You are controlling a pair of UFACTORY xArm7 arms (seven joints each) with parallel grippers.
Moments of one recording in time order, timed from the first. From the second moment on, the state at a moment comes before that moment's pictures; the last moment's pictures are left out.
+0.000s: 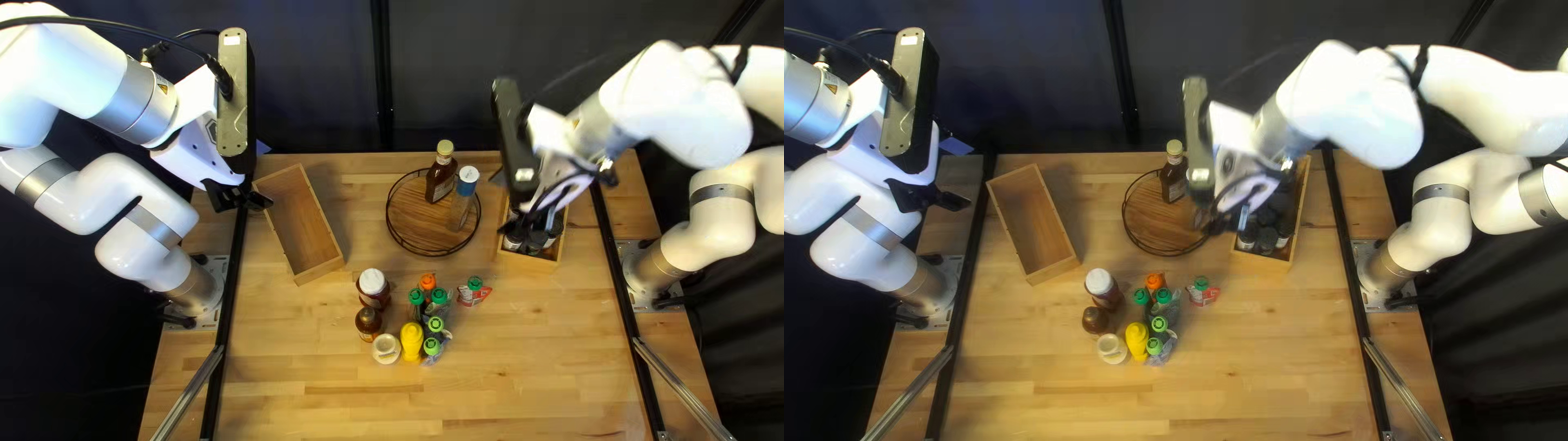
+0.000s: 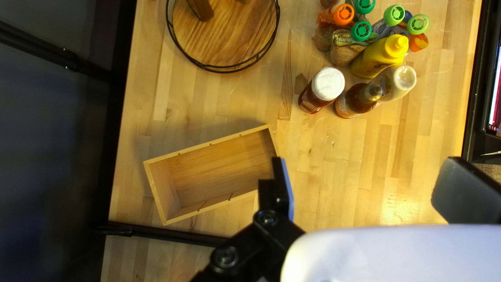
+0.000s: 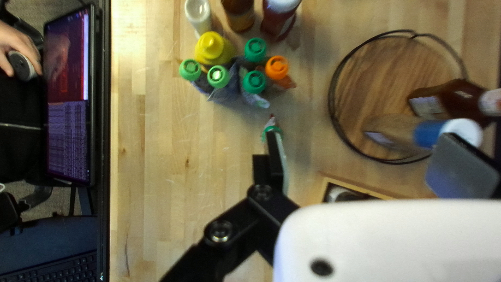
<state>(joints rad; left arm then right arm) -0.63 -0.97 0.21 0.97 0.45 1.53 -0.50 2.84 0.57 -2.99 1.10 0.21 1.14 -0.19</state>
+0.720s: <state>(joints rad) -0.63 -0.97 0.21 0.97 0.45 1.53 -0.50 2.83 0.64 -3.05 1.20 0.18 1.27 -0.24</state>
